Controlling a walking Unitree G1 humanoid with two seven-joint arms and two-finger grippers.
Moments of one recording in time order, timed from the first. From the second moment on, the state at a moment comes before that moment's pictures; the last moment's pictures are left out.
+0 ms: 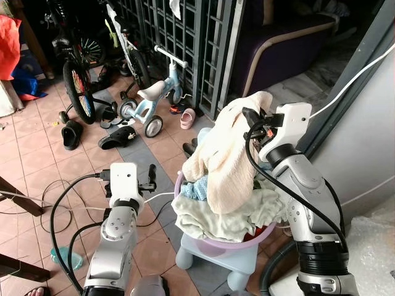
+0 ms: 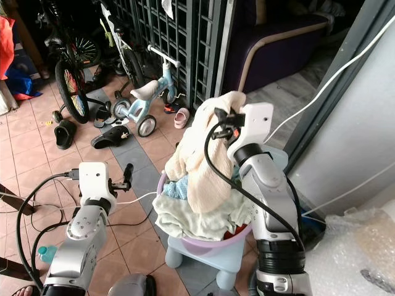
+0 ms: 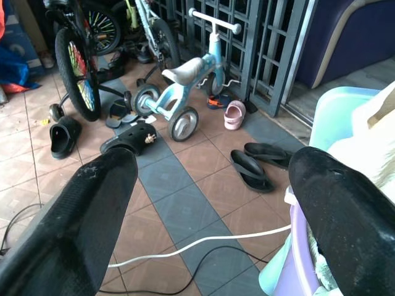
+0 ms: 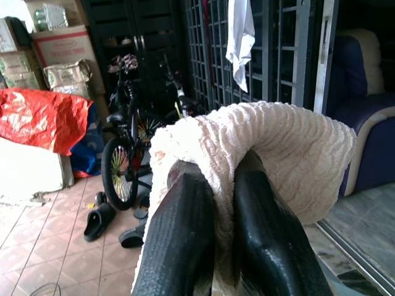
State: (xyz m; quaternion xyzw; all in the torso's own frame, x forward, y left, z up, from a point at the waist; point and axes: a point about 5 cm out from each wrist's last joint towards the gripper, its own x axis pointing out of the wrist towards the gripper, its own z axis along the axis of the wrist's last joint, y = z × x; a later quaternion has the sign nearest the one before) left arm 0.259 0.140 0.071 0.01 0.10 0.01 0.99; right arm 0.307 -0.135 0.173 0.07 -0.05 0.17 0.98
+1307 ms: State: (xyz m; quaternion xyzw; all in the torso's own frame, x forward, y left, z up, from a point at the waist) left arm 0.269 0.132 0.072 0.01 0.09 0.00 1.00; right arm 0.292 -0.128 0.159 0.05 -0.03 0.16 0.99
